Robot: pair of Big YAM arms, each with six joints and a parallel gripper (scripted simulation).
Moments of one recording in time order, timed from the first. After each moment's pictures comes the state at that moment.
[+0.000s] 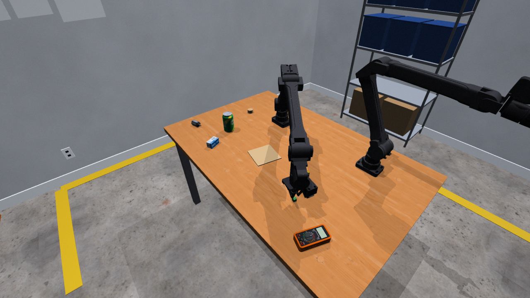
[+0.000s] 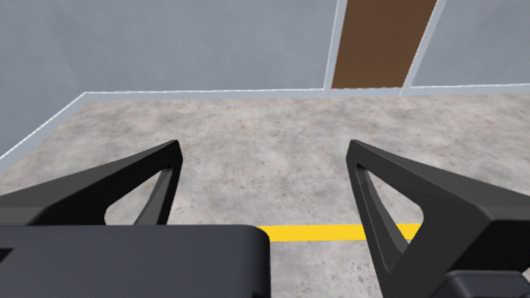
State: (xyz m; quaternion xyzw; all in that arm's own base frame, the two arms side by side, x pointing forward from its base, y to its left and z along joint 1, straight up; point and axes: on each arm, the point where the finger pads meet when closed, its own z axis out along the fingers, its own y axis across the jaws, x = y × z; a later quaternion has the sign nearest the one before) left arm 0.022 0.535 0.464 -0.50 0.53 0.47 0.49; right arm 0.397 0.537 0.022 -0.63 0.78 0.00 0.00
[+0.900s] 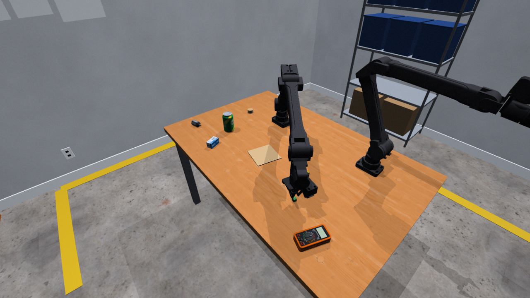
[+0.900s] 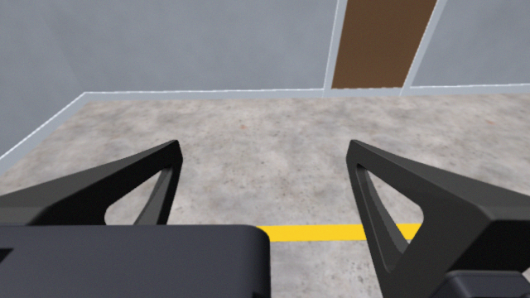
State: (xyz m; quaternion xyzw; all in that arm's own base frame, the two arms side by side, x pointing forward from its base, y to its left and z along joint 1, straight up) left arm 0.022 0.535 0.464 -0.50 0.53 0.47 0.49; right arm 0.397 0.537 0.022 -0.63 0.78 0.00 0.00
